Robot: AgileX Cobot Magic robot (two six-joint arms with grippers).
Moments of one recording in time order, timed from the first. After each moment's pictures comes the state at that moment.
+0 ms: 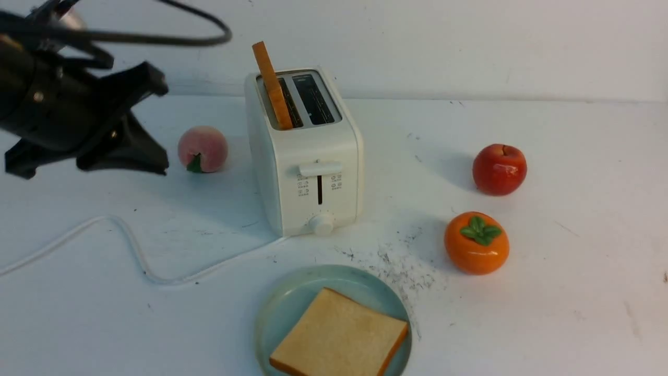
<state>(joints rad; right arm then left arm) 0.21 0.69 -0.84 -0.17 1.14 0.02 -0.06 1.44 -1.39 -0.50 1.03 -0.27</state>
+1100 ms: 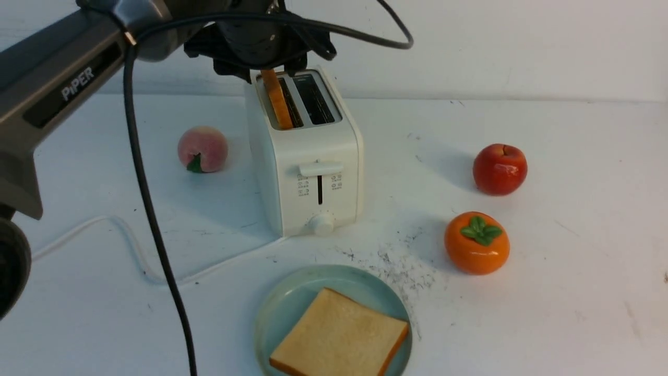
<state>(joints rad) 0.21 0.58 -0.78 -0.16 0.99 0.02 -0.46 2.03 -2.11 0.38 0.98 -0.66</state>
